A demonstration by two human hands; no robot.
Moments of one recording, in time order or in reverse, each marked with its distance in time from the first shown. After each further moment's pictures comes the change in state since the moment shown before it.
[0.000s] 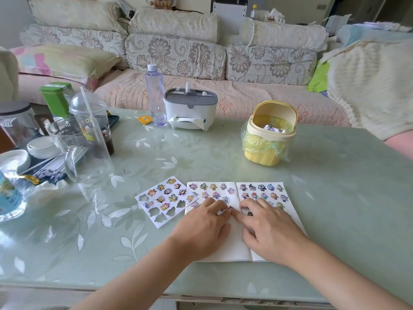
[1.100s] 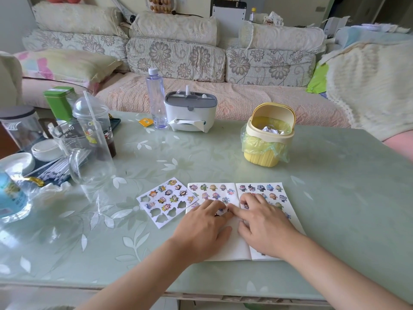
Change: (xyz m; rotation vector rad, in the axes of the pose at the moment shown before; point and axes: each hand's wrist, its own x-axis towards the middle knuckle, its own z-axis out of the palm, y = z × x) left_hand -0.003 0.010 -0.015 0.020 -0.151 -0.092; right_hand 0.015 -0.004 -0.003 0.038 -0.123 0.067
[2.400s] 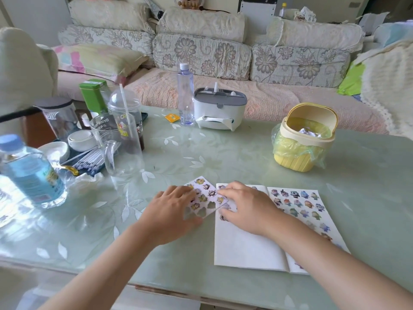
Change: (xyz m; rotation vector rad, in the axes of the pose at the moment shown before) left_hand -0.055 -0.104 -0.053 0.038 -0.082 -0.358; right_hand 0.081 -0.066 -0.005 0.318 -0.024 -0.077
